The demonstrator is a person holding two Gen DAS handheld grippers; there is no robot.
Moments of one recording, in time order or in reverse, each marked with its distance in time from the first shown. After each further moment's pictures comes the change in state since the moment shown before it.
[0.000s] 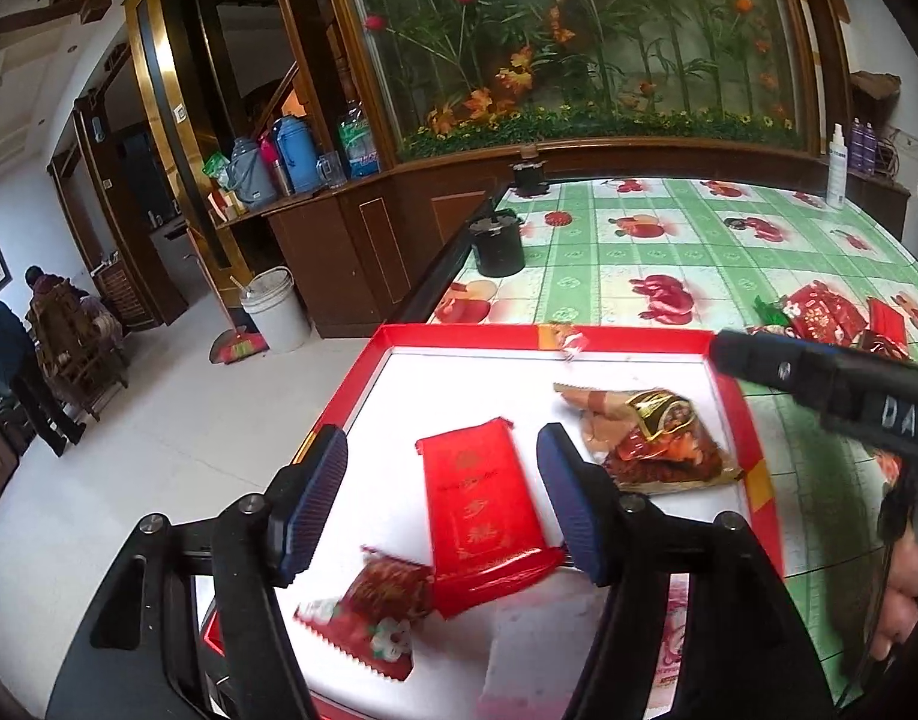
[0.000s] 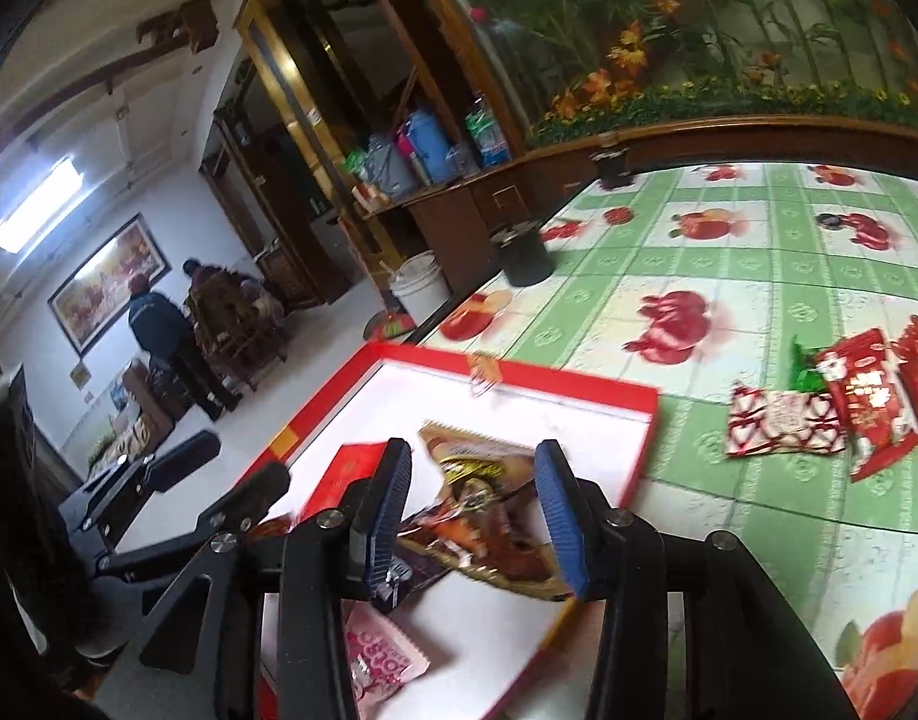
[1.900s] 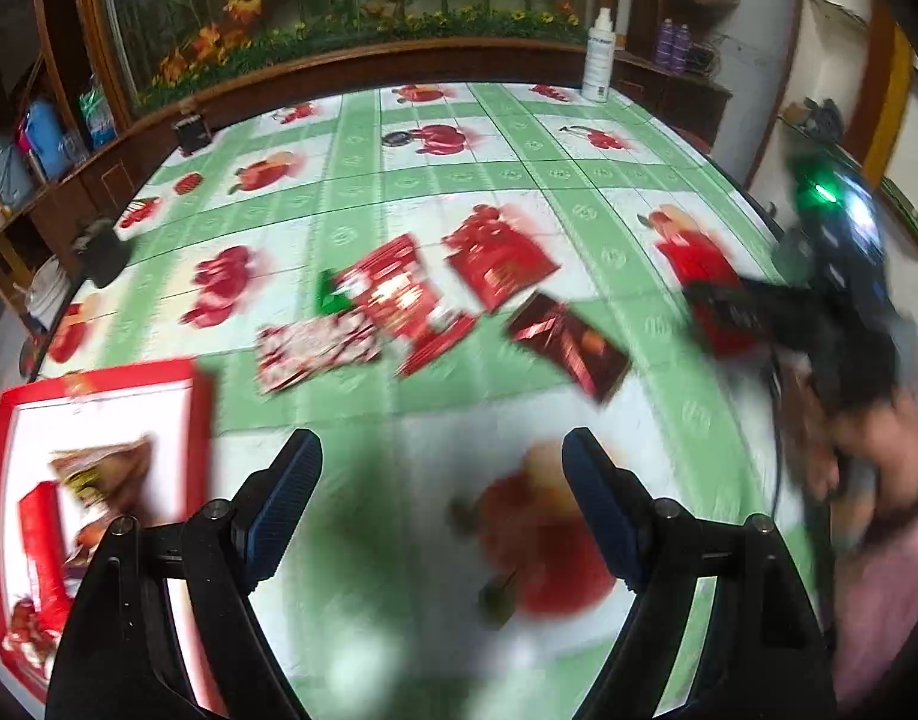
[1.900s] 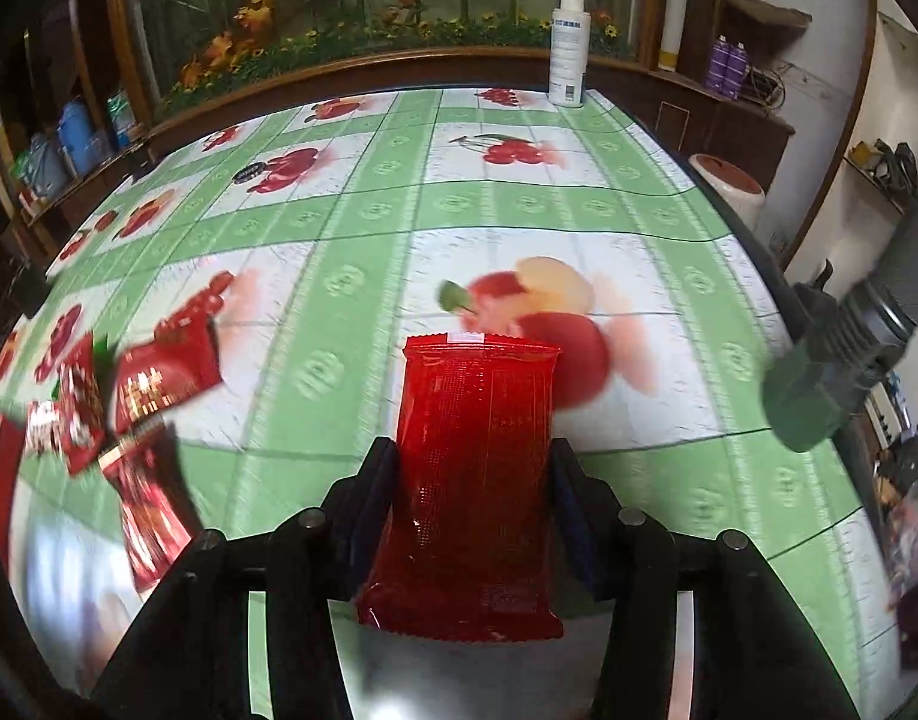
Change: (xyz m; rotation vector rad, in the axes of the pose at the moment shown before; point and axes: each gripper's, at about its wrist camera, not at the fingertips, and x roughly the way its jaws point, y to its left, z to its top) left arm 0.000 -0.249 0.052 0.182 0.266 -0.469; right arm -0.143 -0.286 0.002 0.193 0.169 -0.777
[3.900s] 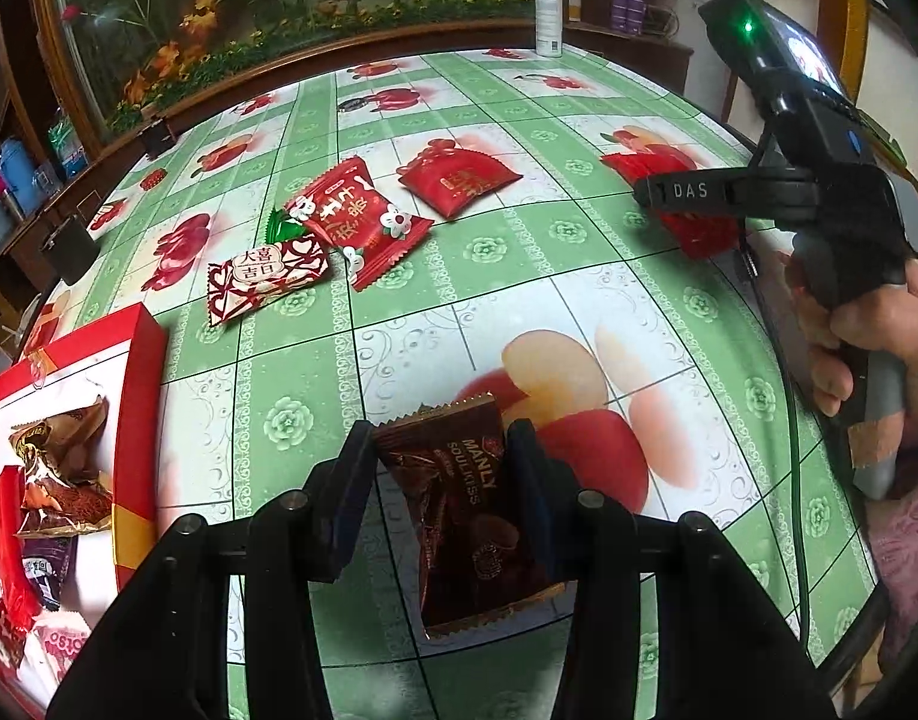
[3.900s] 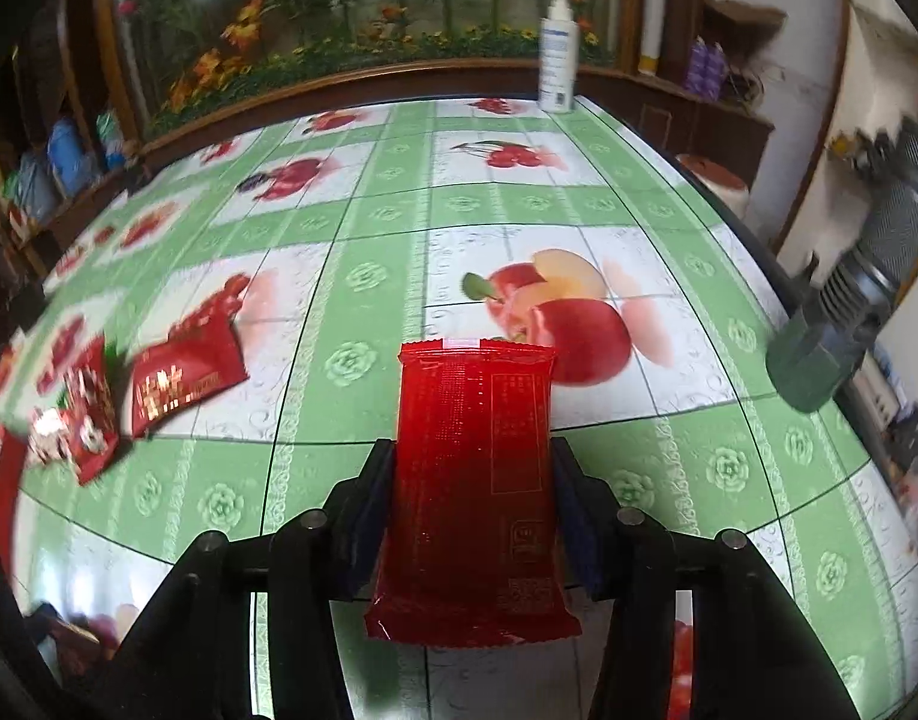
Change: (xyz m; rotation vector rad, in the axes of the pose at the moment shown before) left arm 0.013 -0.008 -0.055 0.132 -0.008 -0.018; right arm -0.003 0.036 -0.006 0.007 -0.044 -0.048
